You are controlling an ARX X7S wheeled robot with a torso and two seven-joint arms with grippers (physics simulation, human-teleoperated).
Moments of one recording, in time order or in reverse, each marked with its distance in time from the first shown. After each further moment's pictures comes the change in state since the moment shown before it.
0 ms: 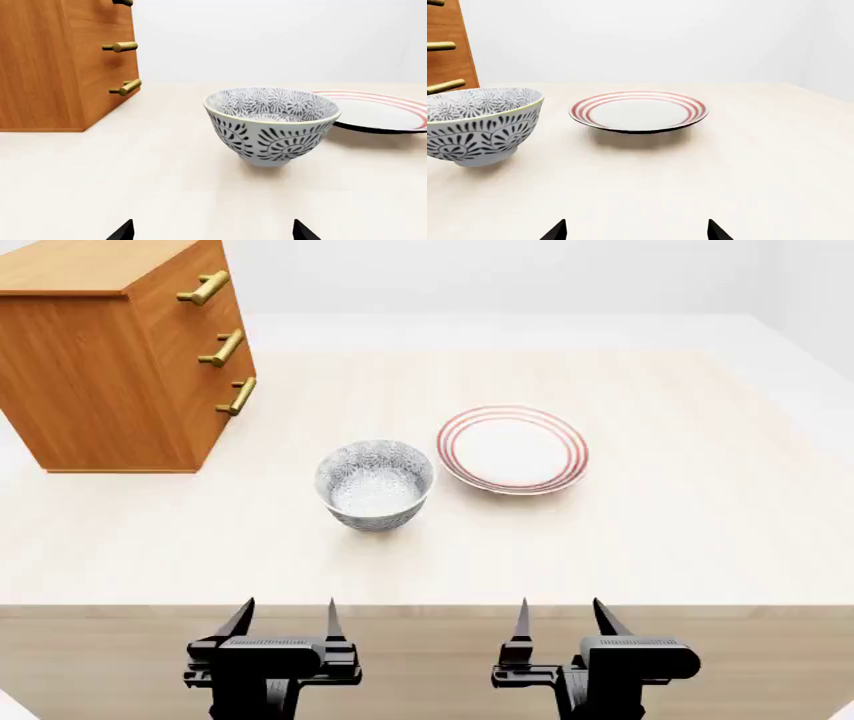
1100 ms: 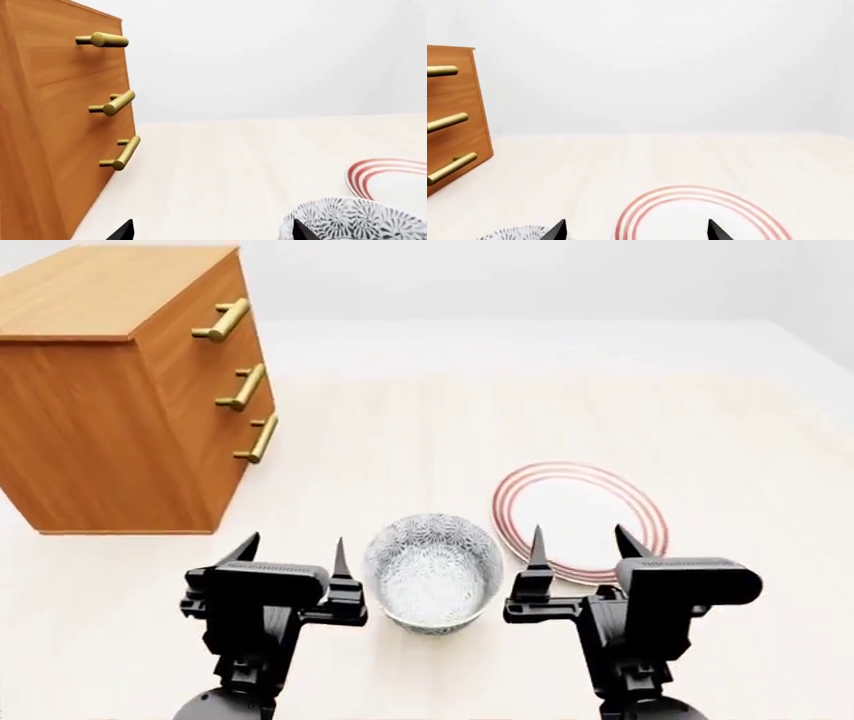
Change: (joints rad) left arm -0.149 -0.109 0.109 0.292 -0.113 -0.385 -0.072; right arm 0.113 0.127 -0.061 -0.489 0.175 0.499 0.112
